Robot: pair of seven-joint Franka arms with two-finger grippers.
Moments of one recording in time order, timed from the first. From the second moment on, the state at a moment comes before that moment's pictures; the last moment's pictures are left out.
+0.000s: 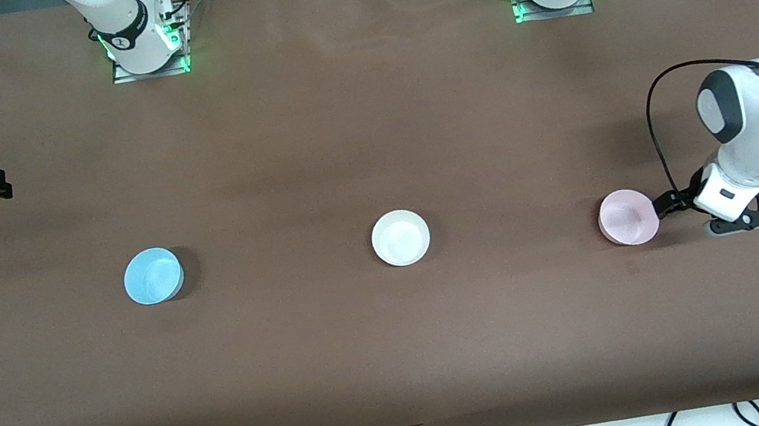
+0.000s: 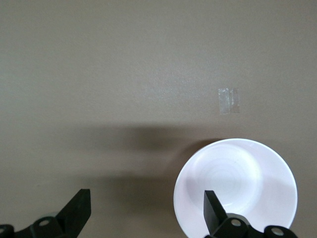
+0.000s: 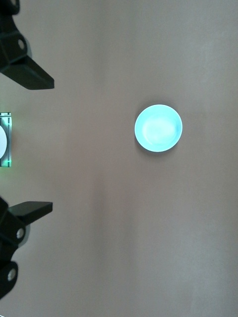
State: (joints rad) left arm 0.09 0.51 0.02 -1.90 0.00 2.46 0.05; right arm 0.01 0.12 -0.03 -1.50 -0.05 1.46 -0.03
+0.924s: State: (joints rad) left arm 0.08 0.51 0.00 -2.04 -0.01 2.59 0.00; right arm 0.00 0.31 -0.04 -1.51 -0.04 1.58 -0.03
